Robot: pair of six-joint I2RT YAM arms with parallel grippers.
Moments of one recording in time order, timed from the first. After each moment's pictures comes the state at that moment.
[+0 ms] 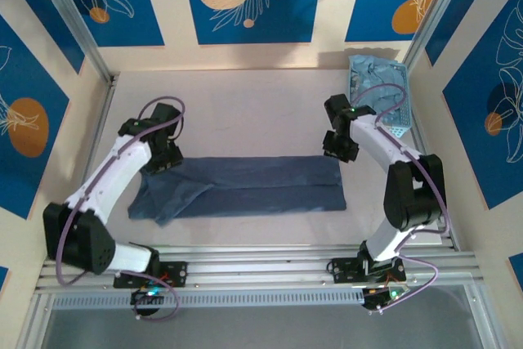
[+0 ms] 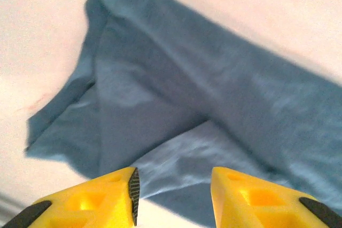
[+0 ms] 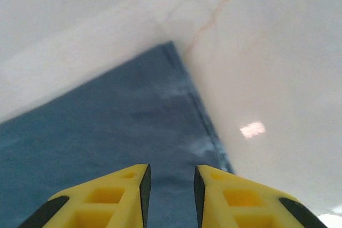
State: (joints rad) left arm -0.27 1.41 1.21 -1.15 -0.21 -0.73; right arm 0.24 1.67 1.25 -0.99 0.08 0.66
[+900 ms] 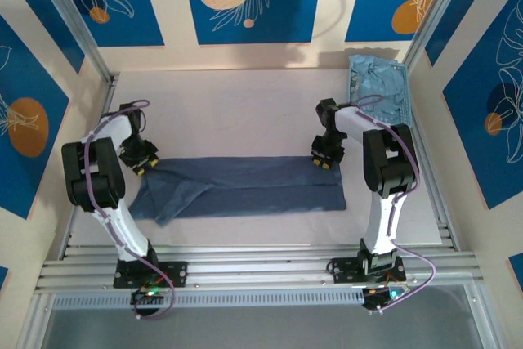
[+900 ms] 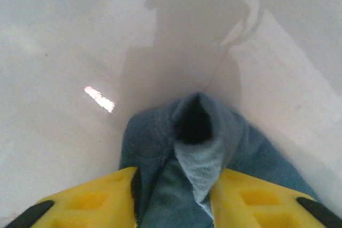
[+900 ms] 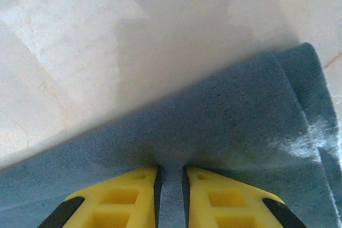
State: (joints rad) left arm 0.16 1.85 1.28 -0.95 -0.04 -0.59; right arm 0.22 1.99 1.37 -1.00 -0.10 0.69
